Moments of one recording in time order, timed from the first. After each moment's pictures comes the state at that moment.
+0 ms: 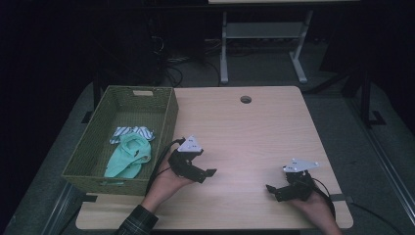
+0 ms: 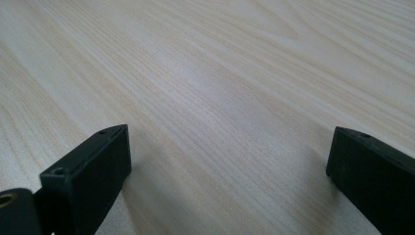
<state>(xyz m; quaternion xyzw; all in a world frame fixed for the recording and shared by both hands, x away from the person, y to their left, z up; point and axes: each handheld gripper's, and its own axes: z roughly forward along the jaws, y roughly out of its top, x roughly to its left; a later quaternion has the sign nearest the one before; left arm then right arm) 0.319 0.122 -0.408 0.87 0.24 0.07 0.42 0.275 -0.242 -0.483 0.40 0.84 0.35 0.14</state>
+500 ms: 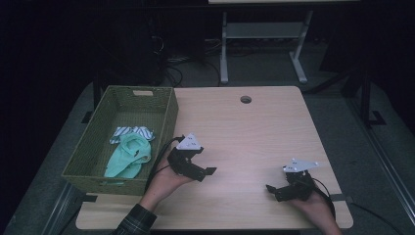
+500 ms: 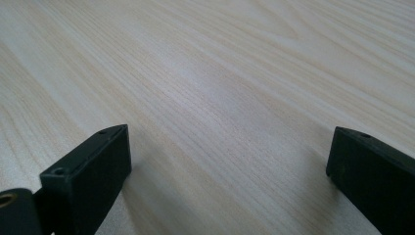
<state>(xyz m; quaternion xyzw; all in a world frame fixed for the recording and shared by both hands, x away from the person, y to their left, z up) 0.320 0.124 -0.399 0.87 0.24 0.07 0.43 0.275 -0.242 -0.483 0.40 0.84 0.35 0.14</state>
